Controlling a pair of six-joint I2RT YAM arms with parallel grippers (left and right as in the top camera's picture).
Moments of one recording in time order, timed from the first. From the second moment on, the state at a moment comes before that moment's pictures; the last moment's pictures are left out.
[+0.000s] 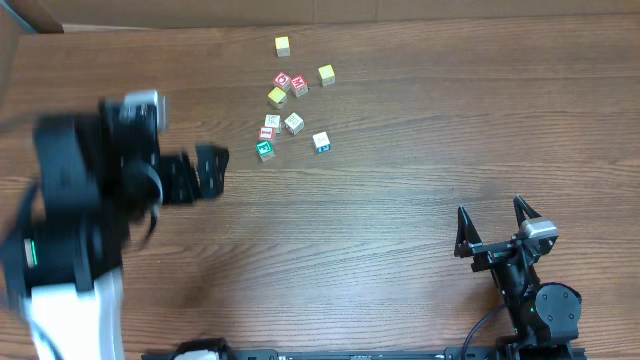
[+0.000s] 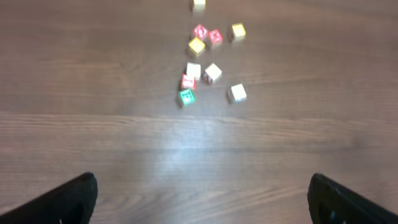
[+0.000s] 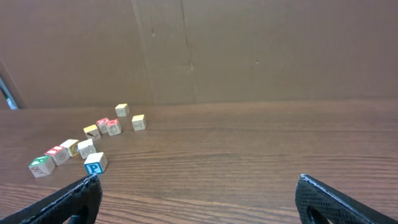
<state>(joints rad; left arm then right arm) 0.08 1.23 1.68 -1.34 0.24 -0.07 0.09 0.01 0.02 -0.03 -0.12 0.12</state>
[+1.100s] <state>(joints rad) 0.08 1.87 1.90 -1.51 0.30 -0.08 0.09 0.01 0.02 -0.03 -0.12 0.12</state>
